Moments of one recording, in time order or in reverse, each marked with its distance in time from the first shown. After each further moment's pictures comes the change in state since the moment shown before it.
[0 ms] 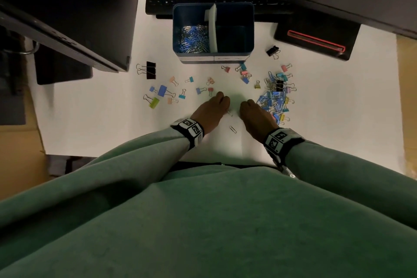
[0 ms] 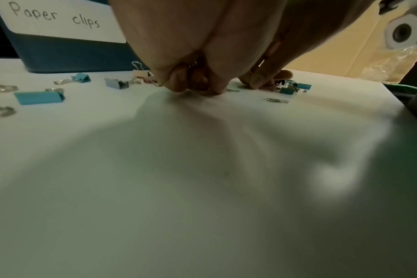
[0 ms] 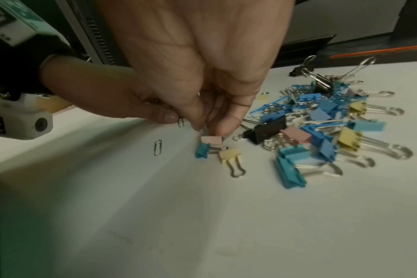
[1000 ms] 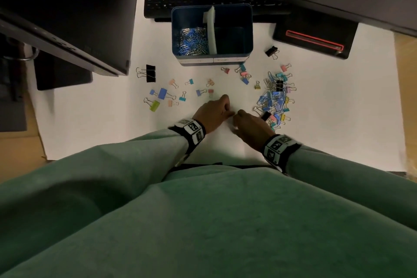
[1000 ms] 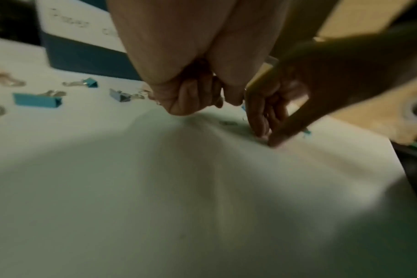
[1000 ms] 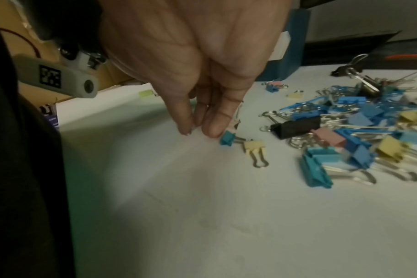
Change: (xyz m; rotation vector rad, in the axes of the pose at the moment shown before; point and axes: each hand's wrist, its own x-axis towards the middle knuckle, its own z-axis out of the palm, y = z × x) left_hand 0.002 0.005 -0.014 -0.345 -0.066 -0.138; right_hand -0.012 -0.015 0.000 0.050 -0.094 -0.118
